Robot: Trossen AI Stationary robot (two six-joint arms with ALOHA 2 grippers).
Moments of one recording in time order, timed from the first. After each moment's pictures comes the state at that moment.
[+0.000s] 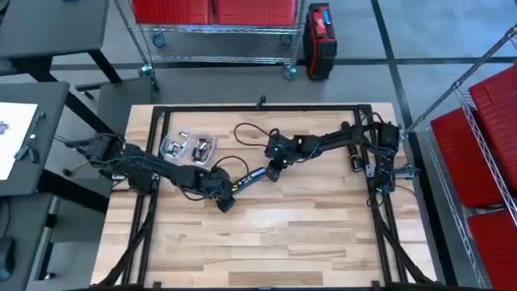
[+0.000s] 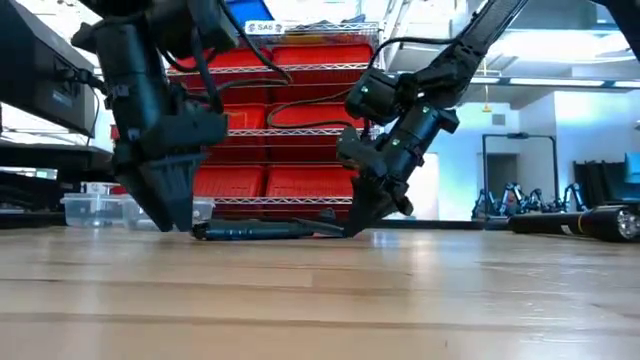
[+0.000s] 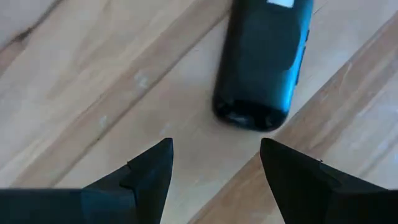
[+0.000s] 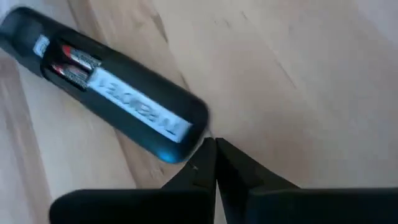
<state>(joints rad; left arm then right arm) -0.19 1.54 0.77 -0.36 -0.25 -0.92 -0.22 1.95 1.05 -0.07 -0.15 0.37</state>
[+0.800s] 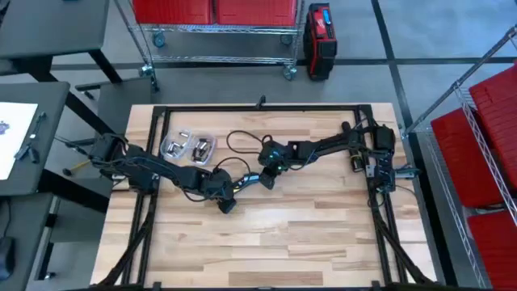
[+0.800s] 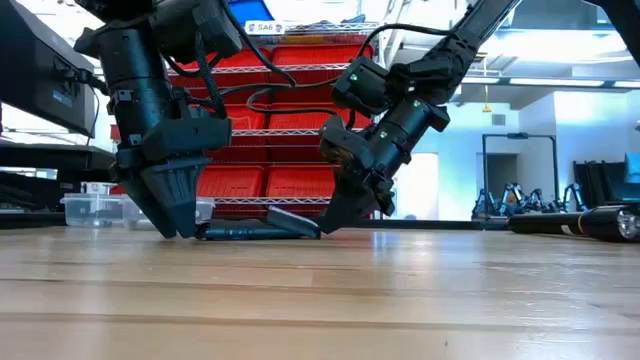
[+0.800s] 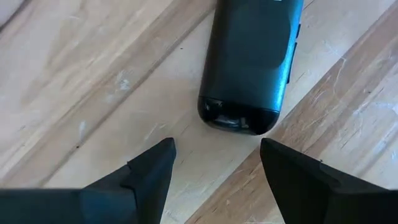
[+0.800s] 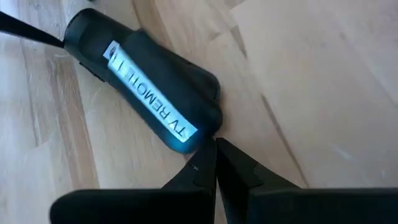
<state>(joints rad) -0.19 1.56 0.77 -0.35 -0.24 -0.91 -0.17 1.96 1.10 -0.03 -0.18 0.37</state>
